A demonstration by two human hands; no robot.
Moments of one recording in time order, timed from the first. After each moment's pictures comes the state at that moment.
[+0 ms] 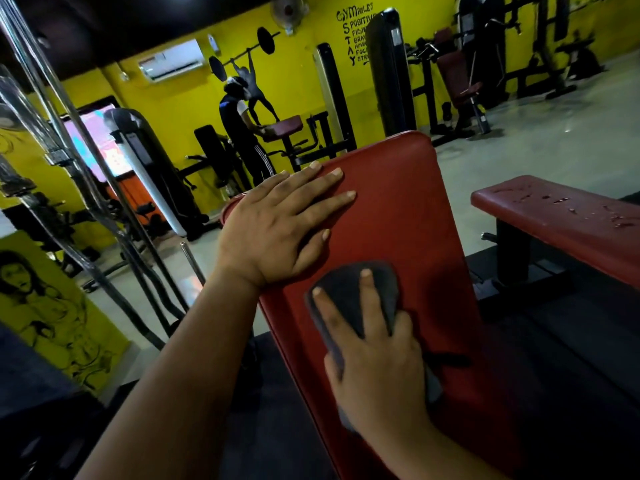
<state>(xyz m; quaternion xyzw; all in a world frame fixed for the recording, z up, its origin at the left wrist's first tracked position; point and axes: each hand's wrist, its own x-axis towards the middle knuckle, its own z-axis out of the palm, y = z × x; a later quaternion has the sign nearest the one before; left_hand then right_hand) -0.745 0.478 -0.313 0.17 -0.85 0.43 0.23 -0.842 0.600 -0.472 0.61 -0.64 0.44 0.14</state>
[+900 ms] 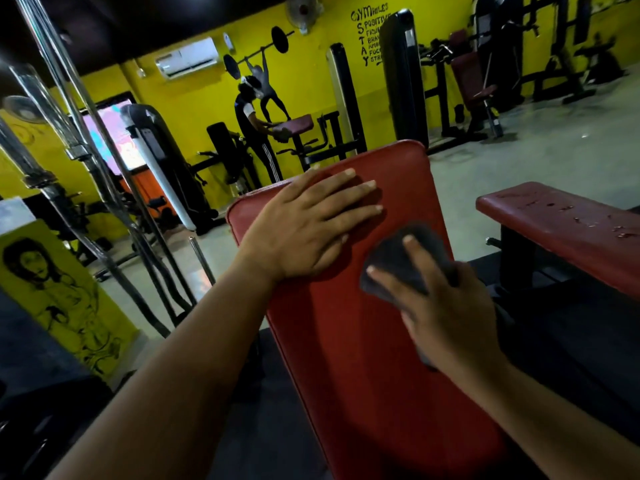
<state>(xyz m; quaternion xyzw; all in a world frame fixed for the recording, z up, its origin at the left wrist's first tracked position) -0.771 0.488 -0.312 0.11 -0.85 0.48 0.17 -0.958 0.583 -0.469 0.64 -0.56 0.41 0.33</state>
